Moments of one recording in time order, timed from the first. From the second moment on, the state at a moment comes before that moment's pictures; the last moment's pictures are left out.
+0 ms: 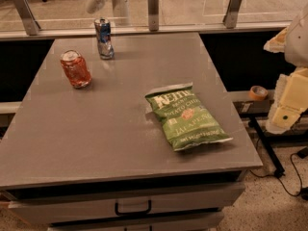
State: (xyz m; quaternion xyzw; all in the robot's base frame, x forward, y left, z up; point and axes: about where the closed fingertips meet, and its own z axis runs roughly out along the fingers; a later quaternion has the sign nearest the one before) arm 0.438 -0.217 0.976 -0.60 0.78 -0.03 0.16
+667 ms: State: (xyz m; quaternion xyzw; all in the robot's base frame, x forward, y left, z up) arm 0.444 -0.207 0.962 -0.59 0.78 -0.01 0.19
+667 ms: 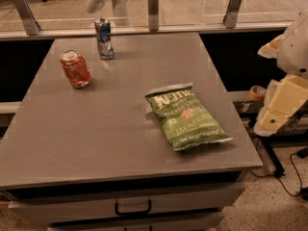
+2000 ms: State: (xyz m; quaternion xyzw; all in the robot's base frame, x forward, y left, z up) arm 0.471 -0.119 0.827 -0.59 0.76 0.14 0.22
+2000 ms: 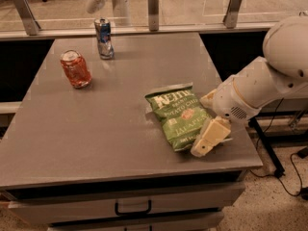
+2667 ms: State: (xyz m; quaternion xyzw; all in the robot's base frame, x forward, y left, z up) arm 0.478 -0.109 0.840 -0.61 0.74 0.14 0.25
